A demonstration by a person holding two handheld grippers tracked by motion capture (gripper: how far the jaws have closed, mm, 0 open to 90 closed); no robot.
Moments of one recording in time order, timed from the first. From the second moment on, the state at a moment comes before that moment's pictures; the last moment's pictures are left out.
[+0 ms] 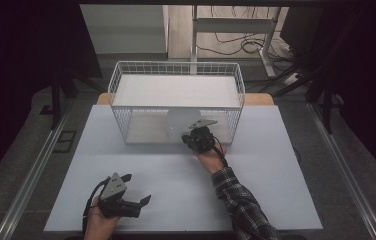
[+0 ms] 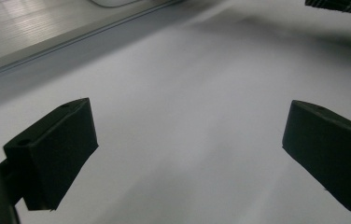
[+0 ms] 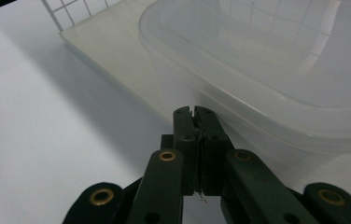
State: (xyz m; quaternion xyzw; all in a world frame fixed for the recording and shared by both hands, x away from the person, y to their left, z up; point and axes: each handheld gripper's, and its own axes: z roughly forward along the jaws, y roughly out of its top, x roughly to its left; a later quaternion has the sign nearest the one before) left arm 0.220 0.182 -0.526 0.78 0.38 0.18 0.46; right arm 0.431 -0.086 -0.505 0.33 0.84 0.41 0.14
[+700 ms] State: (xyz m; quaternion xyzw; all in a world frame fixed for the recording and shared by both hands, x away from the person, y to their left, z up) left arm 0.221 0.184 -0.525 0.77 0.39 0.16 0.48; right arm 0.432 -0.090 -0.501 0.34 0.84 0.41 0.13
